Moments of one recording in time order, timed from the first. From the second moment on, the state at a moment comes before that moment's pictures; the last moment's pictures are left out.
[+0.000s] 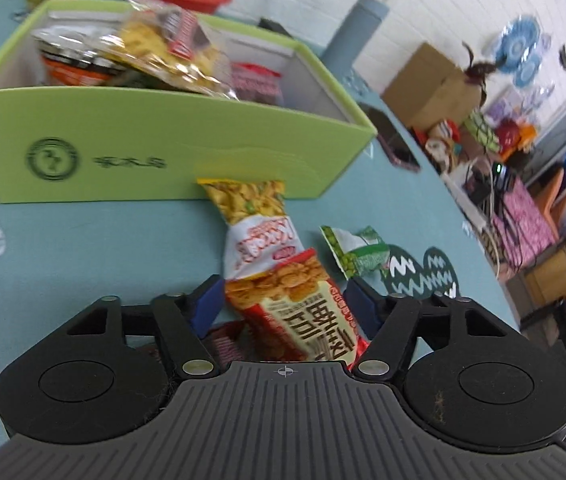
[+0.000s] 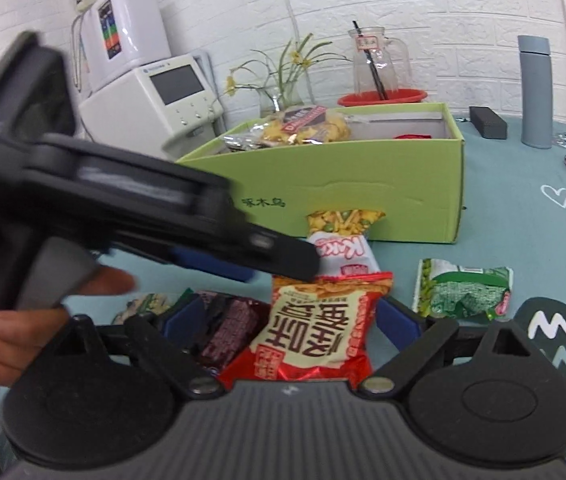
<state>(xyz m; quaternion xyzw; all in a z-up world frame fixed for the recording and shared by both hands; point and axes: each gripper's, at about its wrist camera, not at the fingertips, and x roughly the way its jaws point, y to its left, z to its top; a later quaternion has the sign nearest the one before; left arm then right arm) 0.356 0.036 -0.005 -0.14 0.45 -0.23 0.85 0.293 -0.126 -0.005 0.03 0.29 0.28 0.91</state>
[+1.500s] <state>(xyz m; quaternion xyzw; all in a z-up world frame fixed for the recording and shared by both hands) 0.295 -0.022 -0.003 -0.11 0.43 -0.34 0.83 0.235 -0.173 -0.015 0.06 0.32 0.25 0.91</state>
